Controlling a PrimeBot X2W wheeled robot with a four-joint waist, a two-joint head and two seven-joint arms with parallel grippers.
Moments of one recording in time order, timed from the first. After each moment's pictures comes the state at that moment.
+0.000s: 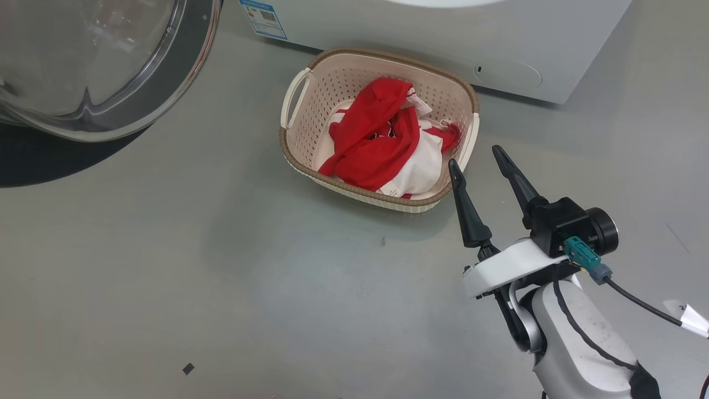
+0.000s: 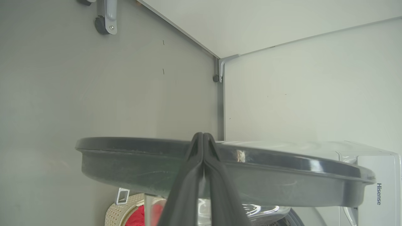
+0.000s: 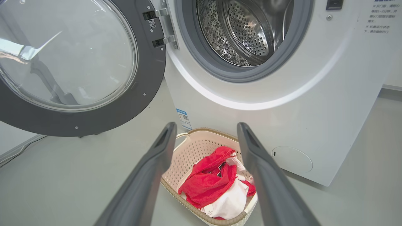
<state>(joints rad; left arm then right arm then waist) -1.09 0.51 0.67 1.07 -1.11 0.07 0.62 -0.30 -0.07 0.39 0.20 0.27 0.05 -0.22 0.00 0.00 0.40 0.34</state>
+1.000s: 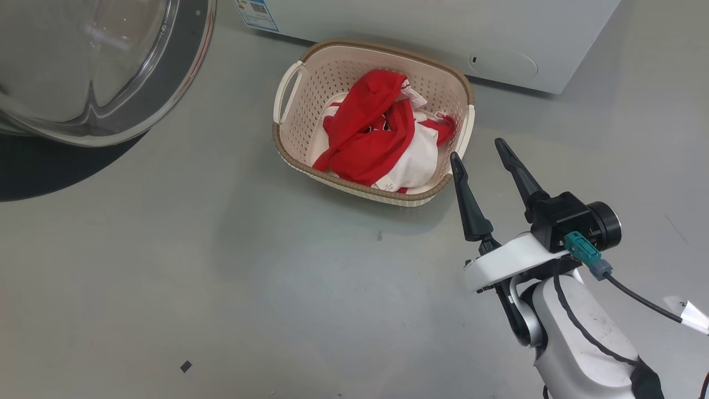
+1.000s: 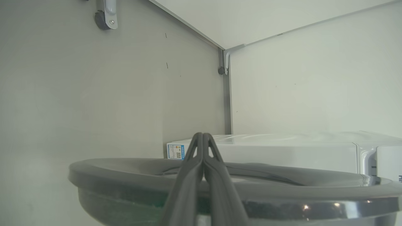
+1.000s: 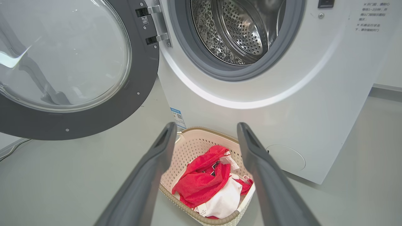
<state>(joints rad) -1.12 0.54 0.64 1.16 -1.09 0.02 0.61 -0.32 -0.07 0.39 0.20 0.26 0.03 -0.22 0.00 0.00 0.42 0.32</state>
